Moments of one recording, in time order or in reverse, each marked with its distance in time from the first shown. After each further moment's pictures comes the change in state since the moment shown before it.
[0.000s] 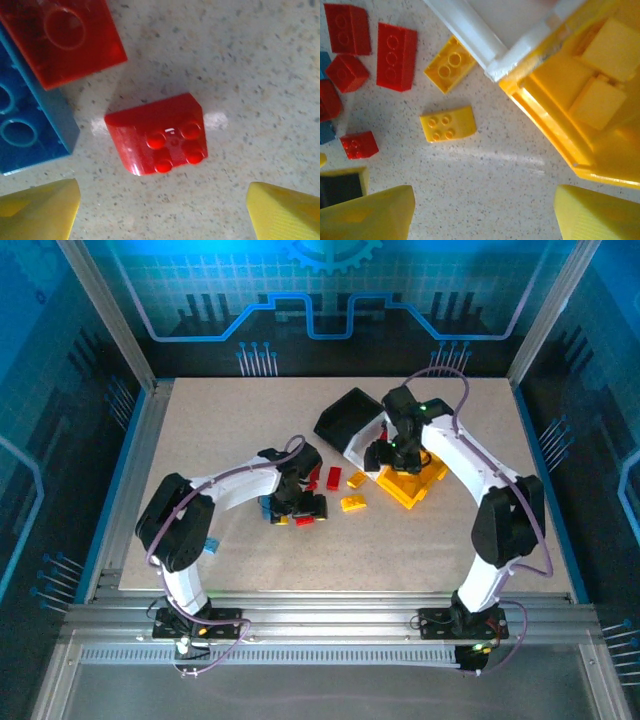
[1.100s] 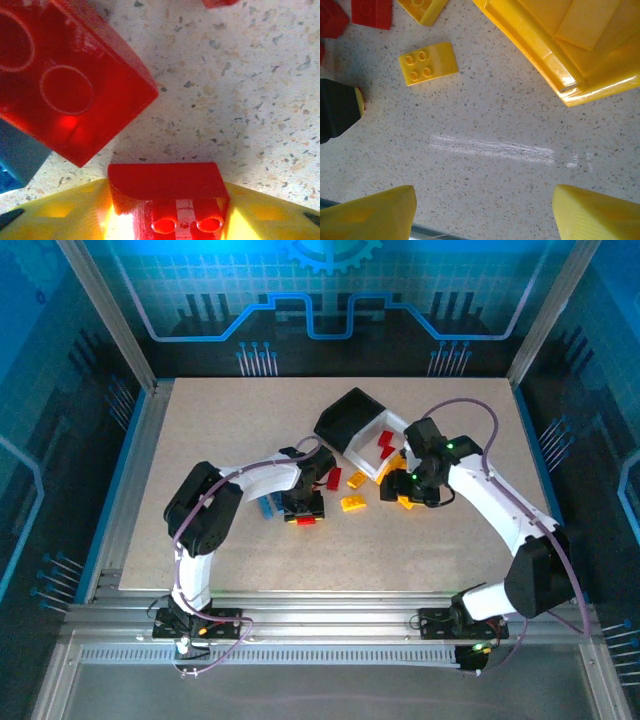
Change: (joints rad) left arm -0.039 0.155 0.108 -0.024 -0.087 -0.083; right arm -0.021 -0.298 -0.325 0.066 -0.044 0.018
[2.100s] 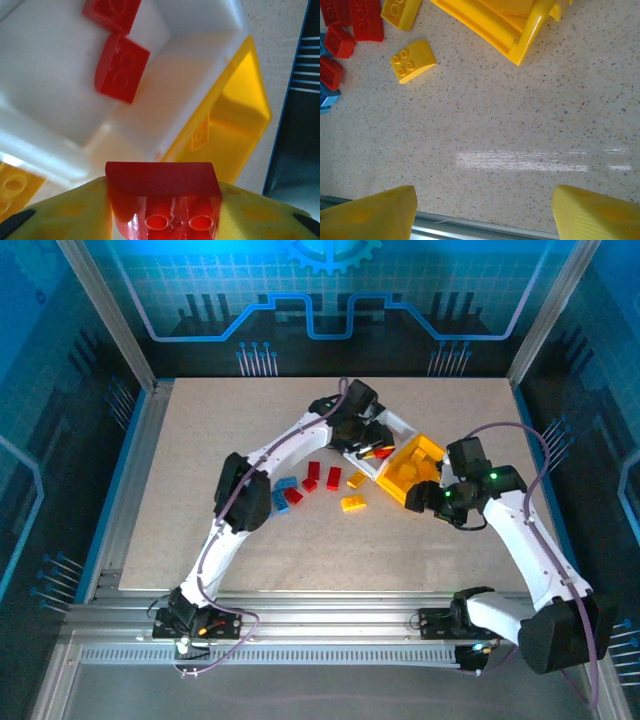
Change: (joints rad) left arm 0.008 0.455 0.968 0.076 0.327 -0.127; right arm -0.184 -0.298 -0.181 -0.031 -0.091 0.042
